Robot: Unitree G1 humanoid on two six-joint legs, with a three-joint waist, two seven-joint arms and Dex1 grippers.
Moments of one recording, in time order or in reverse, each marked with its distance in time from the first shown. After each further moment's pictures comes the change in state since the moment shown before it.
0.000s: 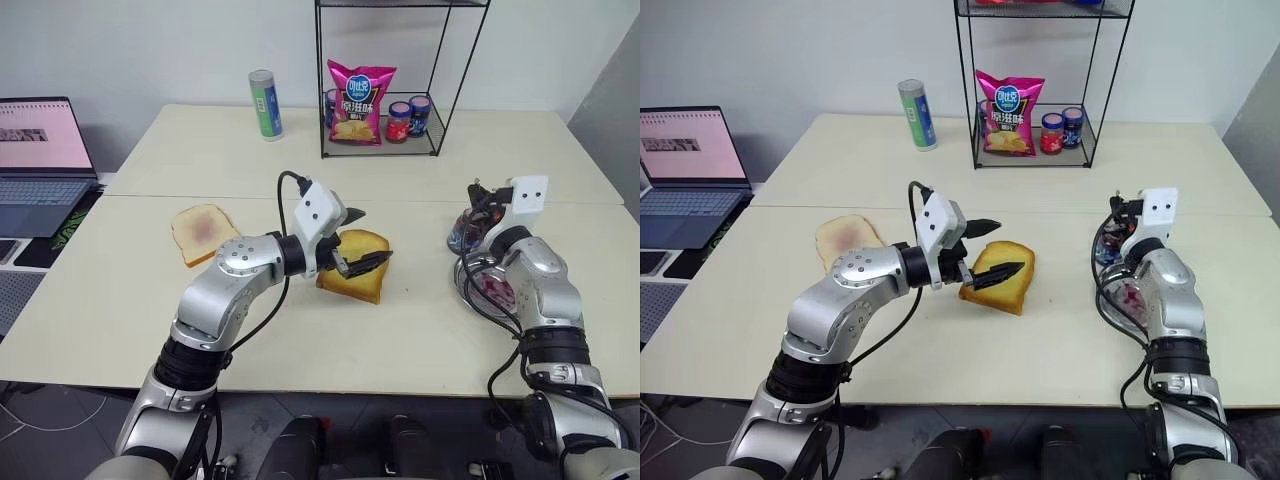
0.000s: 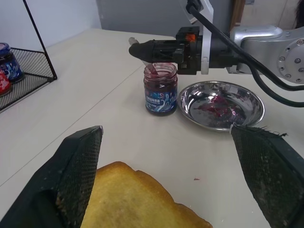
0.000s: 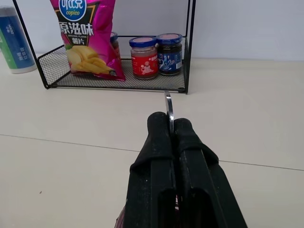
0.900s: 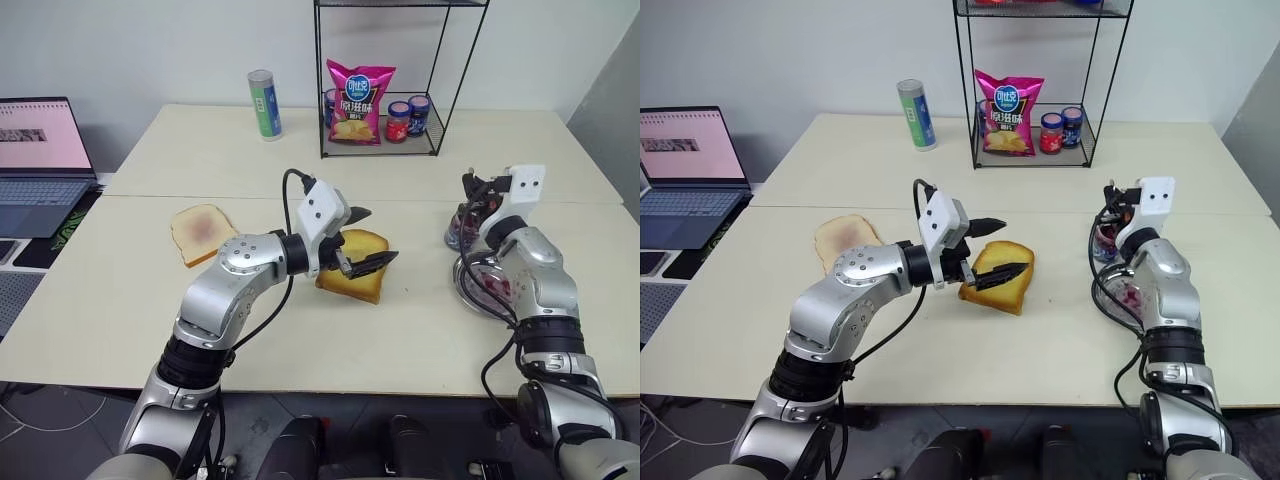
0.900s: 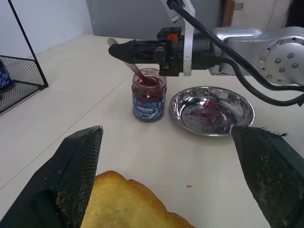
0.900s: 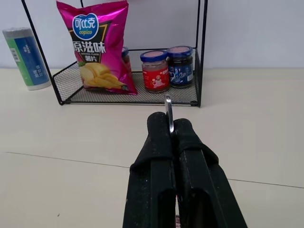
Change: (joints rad) left arm -0.011 -0.014 0.000 -0.001 -0.001 -0.002 -0.026; right arm -0.065 0.018 -0.002 0.033 0.022 -0.011 0.018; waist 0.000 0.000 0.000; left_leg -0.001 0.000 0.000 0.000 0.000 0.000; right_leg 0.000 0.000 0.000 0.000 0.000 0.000
